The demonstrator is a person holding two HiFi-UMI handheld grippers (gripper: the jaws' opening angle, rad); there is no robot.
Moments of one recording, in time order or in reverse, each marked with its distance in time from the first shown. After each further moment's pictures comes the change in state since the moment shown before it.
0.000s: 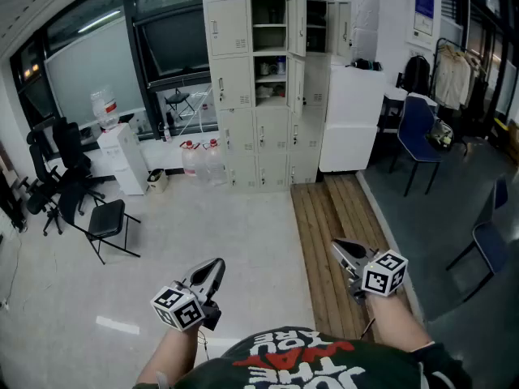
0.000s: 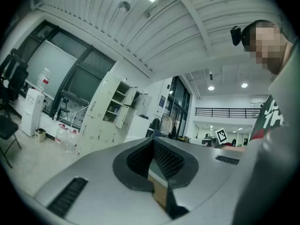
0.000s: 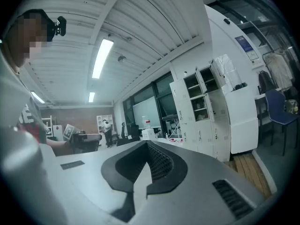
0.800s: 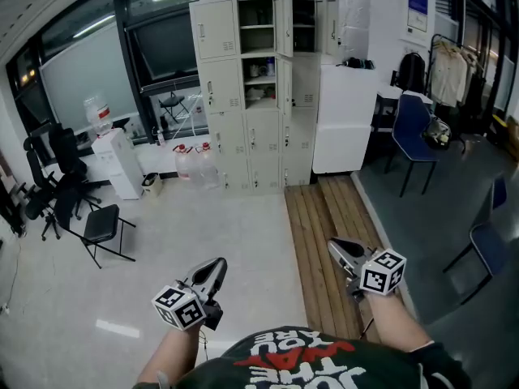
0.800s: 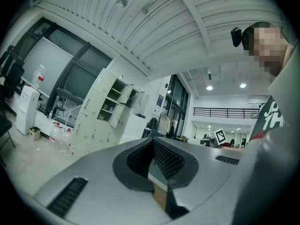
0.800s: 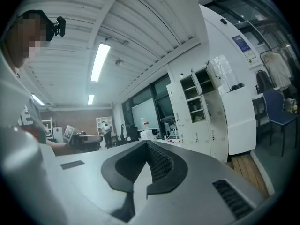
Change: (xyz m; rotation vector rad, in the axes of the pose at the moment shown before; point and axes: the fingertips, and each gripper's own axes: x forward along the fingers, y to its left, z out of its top) left arm 0.070 -0.043 -0.006 -0.009 0.003 -0.020; right arm -0.031 -0.060 0.018 0.007 -0.014 0.004
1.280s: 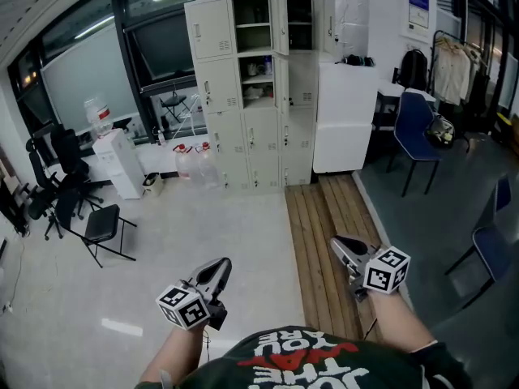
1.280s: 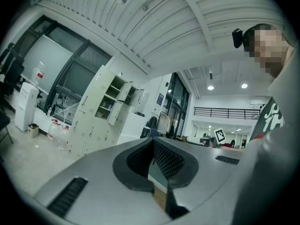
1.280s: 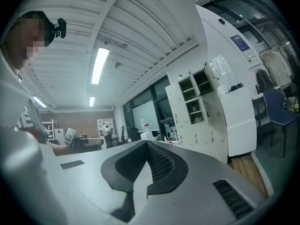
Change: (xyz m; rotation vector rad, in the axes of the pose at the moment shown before) left arm 0.046 -0.027 -0.011 -0.013 0.012 -0.001; right arm -0.023 -0.044 0.017 0.015 -0.016 0.016
